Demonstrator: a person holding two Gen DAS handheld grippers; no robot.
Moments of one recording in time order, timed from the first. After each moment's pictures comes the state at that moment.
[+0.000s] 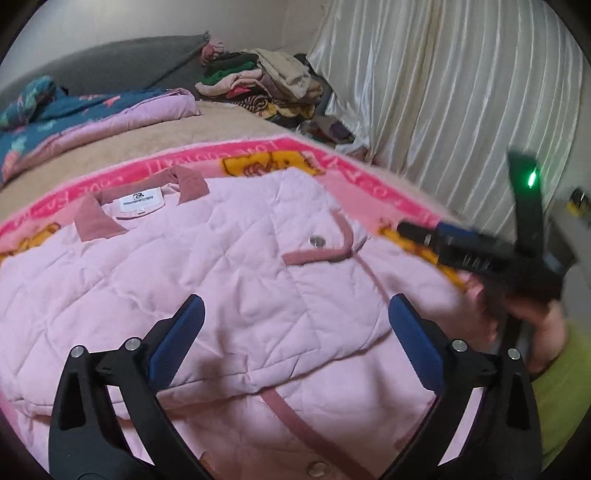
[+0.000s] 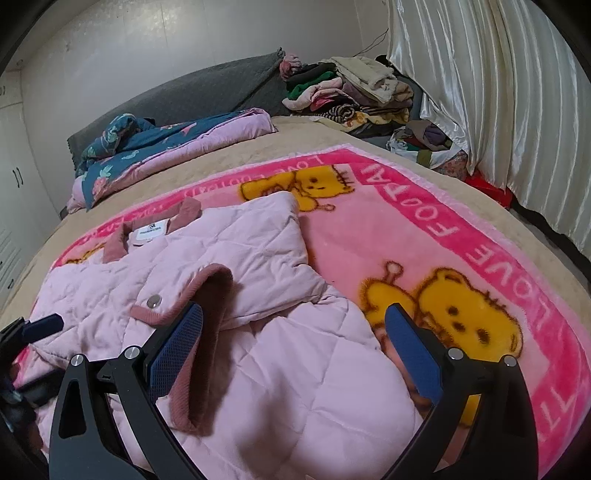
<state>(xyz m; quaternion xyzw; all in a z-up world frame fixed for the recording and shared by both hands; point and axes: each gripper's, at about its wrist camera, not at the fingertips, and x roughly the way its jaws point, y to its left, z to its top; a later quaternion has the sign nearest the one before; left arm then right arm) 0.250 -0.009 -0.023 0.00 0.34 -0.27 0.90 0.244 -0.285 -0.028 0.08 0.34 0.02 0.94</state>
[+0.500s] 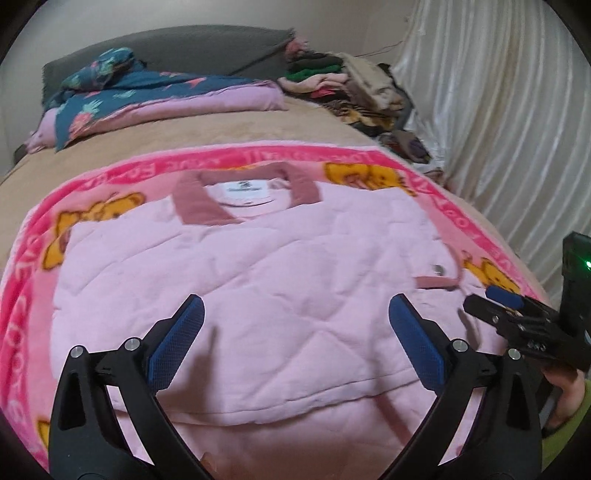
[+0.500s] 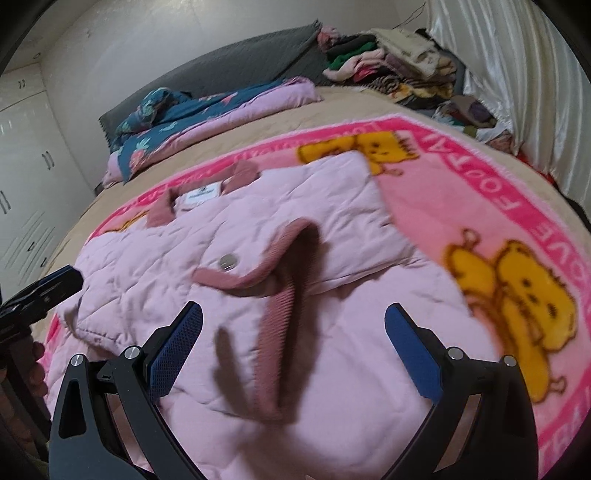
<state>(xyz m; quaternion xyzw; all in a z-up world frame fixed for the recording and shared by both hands) 0.280 0.062 -0.023 -0.03 0.36 -0.12 0.92 0.254 -0.227 -0.045 0.10 0.39 0.11 0.91</state>
